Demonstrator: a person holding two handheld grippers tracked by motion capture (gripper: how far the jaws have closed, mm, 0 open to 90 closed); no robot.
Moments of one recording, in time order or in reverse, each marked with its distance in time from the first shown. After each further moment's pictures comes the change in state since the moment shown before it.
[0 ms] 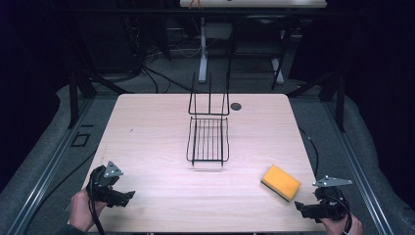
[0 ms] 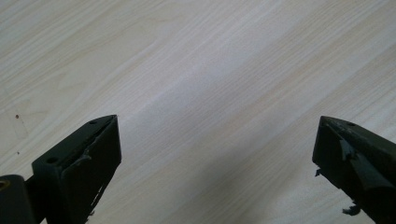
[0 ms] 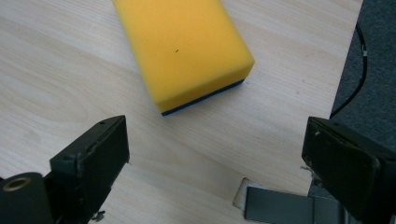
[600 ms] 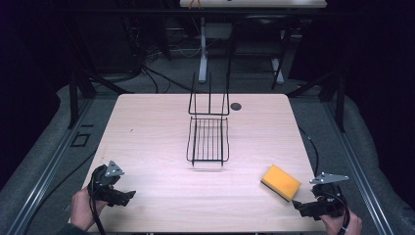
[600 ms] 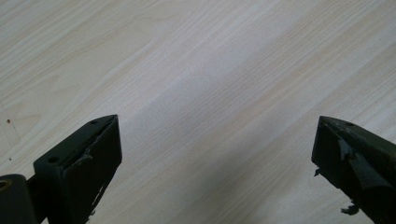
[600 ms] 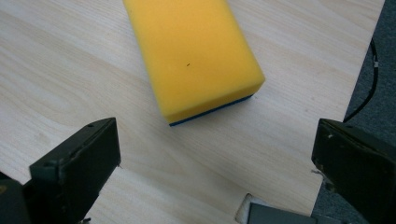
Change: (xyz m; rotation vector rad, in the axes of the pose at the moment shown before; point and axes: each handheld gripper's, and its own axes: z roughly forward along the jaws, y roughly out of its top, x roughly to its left) left arm 0.002 0.001 0.005 0.008 -0.018 0.009; right arm -0.001 0.010 0.002 0.003 0.043 -0.055
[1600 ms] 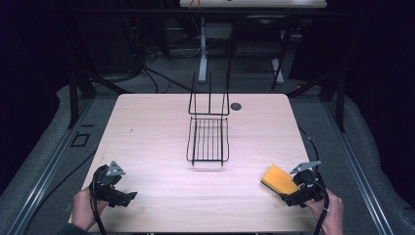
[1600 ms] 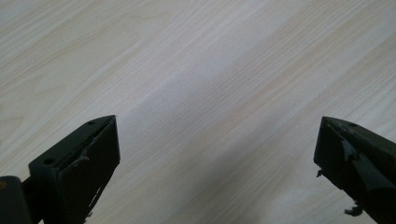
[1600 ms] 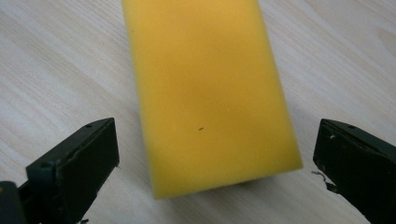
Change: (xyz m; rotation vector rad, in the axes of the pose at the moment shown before) left arm -0.001 0.001 0.003 0.005 -0.039 -0.001; right arm 0.003 0.036 0.048 0.095 0.049 -0.142
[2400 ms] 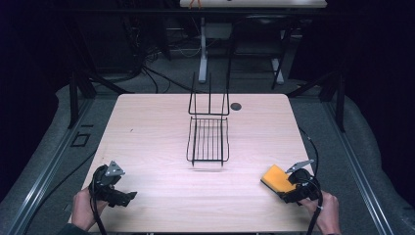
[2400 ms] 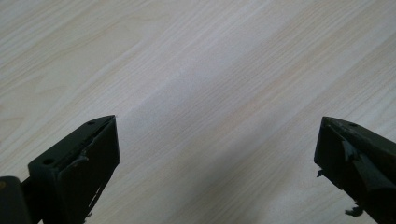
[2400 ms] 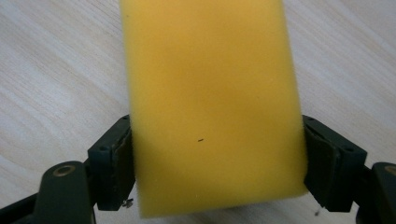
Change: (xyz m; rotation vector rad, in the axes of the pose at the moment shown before) left arm 0.001 -0.001 -0.001 -0.001 0.002 -0.007; right arm 0.002 0.006 0.012 0.066 0.001 -0.004
